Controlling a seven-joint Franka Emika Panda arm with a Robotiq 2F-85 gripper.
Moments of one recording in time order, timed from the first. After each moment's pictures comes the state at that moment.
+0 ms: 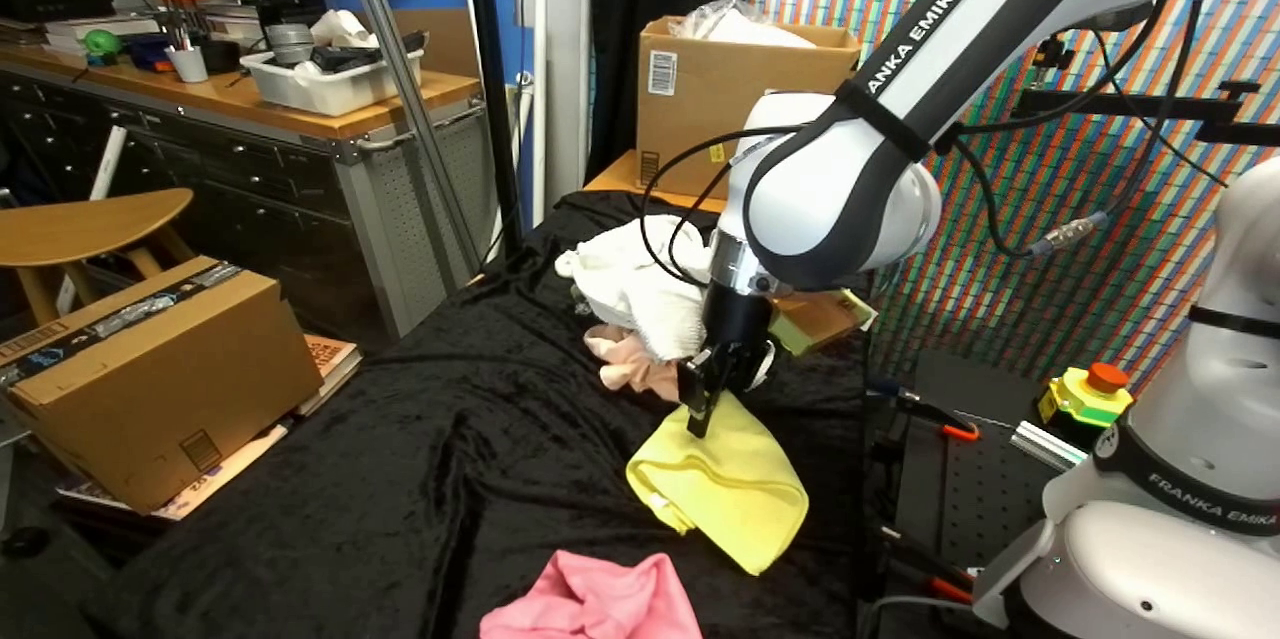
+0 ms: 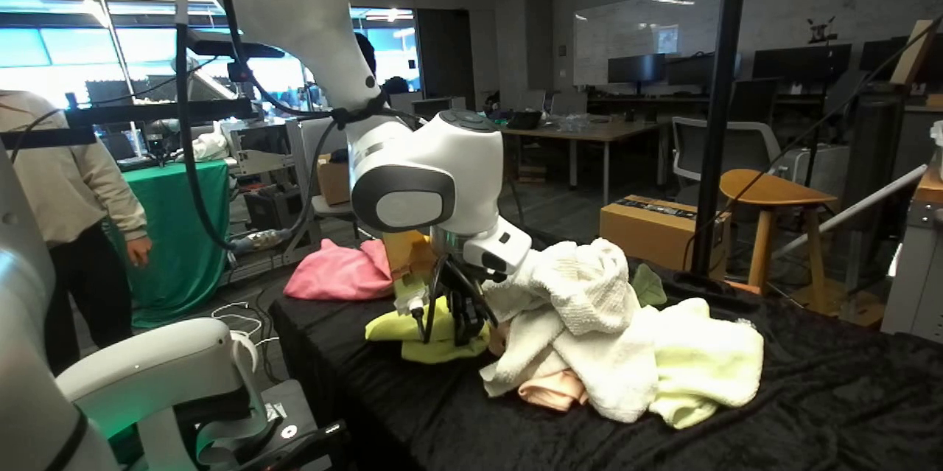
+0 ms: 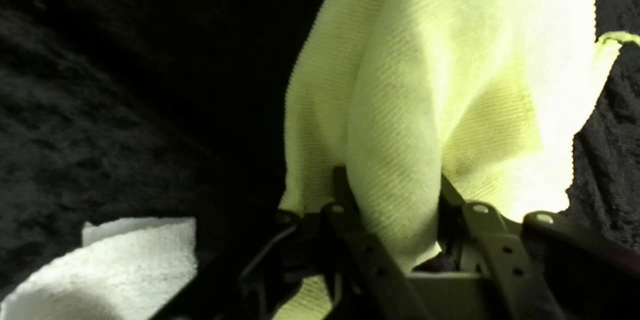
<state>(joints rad) 0.15 0.07 0.14 -2.64 0.63 2.76 -0.04</state>
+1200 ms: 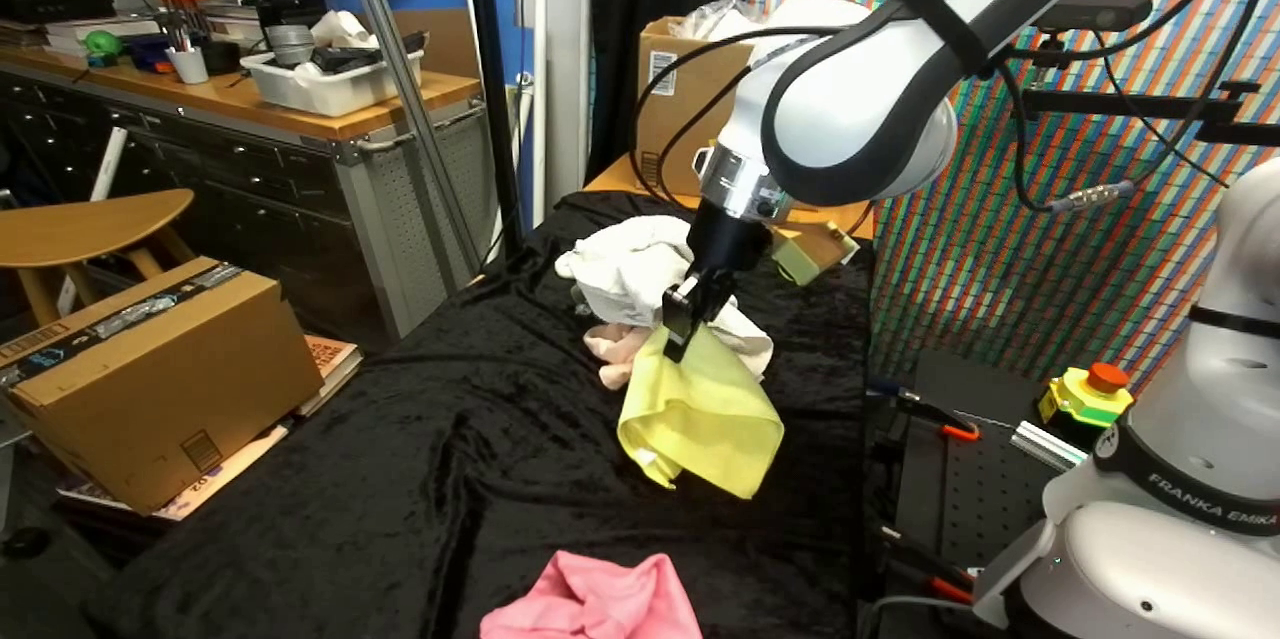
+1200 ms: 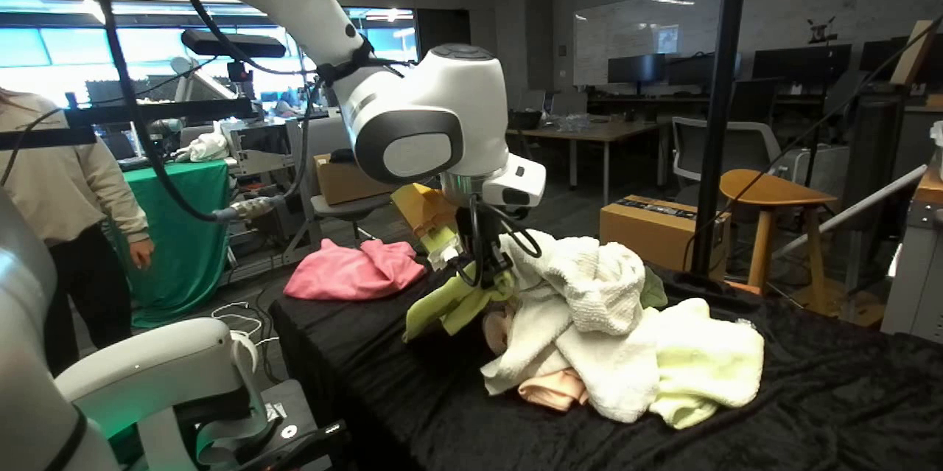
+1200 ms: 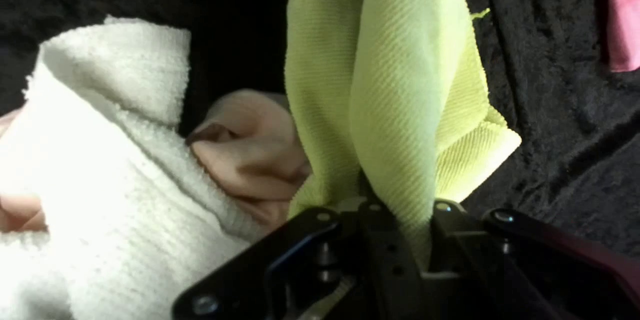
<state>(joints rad) 0.14 -0.08 0.12 -2.62 0.53 2.75 -0.13</state>
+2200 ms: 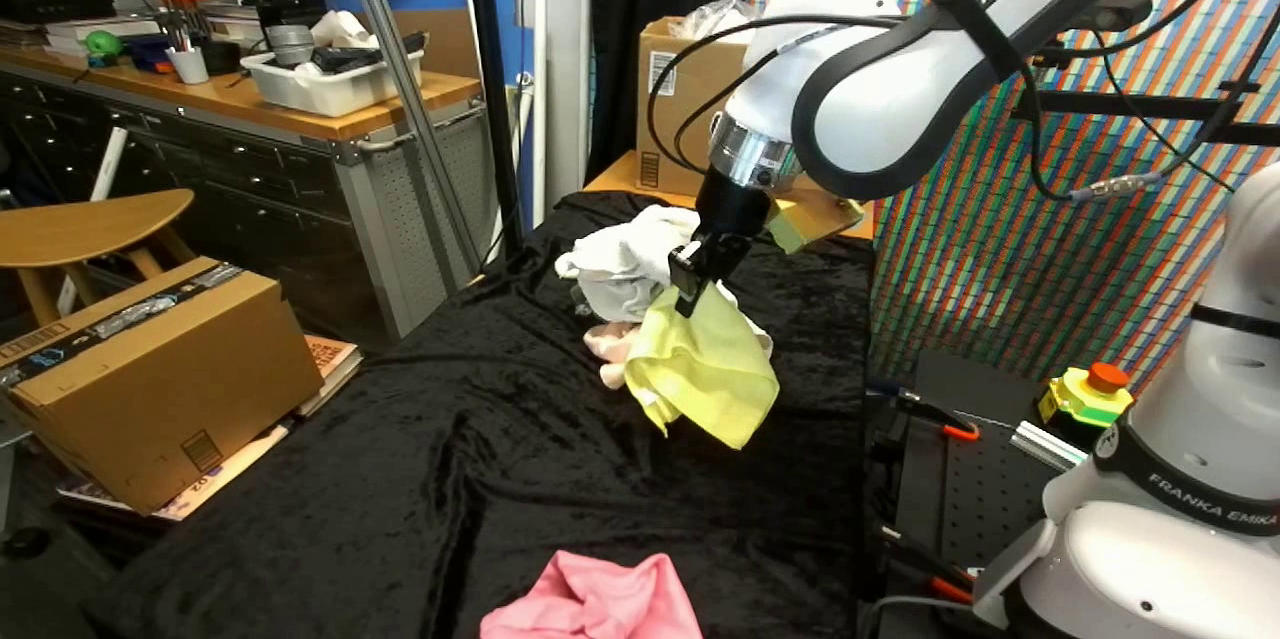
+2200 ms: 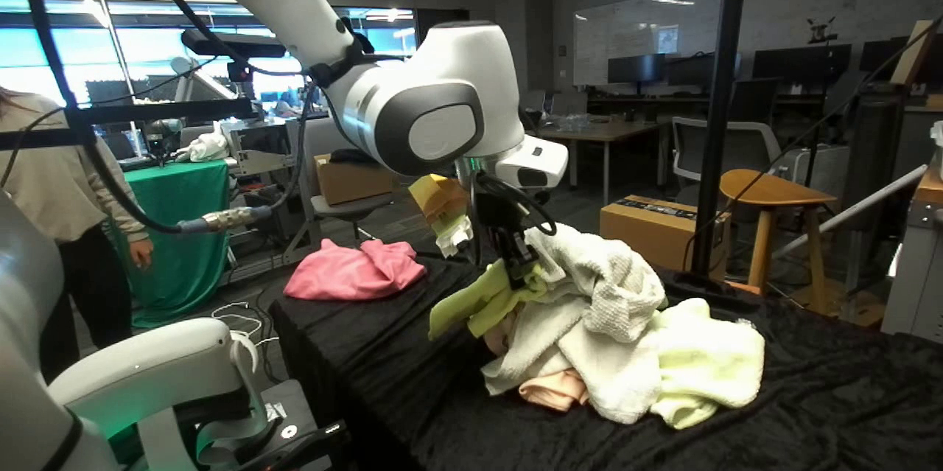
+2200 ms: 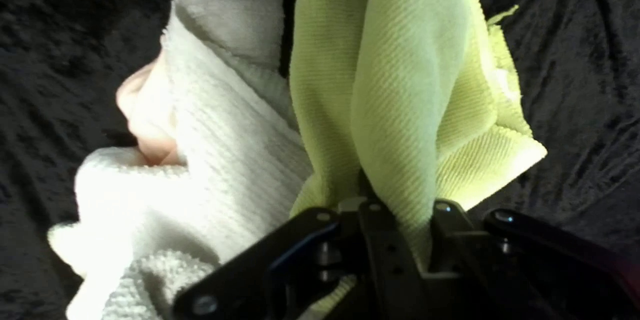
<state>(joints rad) 0.07 -0.12 0.08 -2.63 0.19 2.76 0.20</state>
